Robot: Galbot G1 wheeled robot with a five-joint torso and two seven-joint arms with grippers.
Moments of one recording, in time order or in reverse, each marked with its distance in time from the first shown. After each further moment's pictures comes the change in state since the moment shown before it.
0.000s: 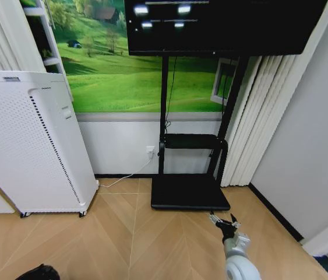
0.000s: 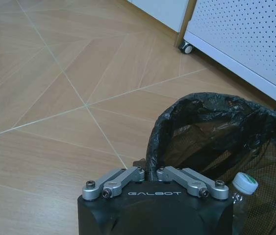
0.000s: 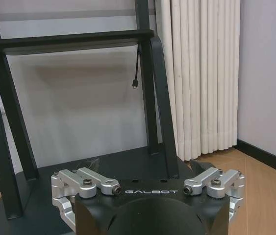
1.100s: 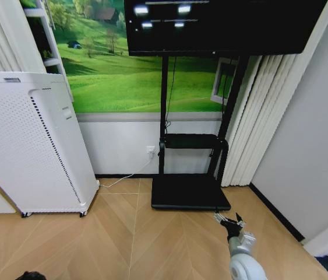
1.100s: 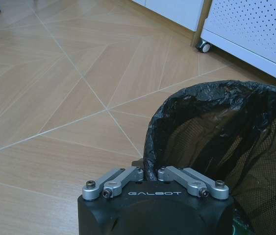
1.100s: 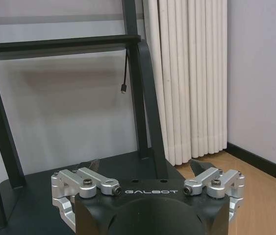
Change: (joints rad) left arm -0.021 0.013 0.002 0.103 0.064 -0.021 0.012; right arm 0.002 -0.021 0.046 -0.013 0.028 0.007 -0.005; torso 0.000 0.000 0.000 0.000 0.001
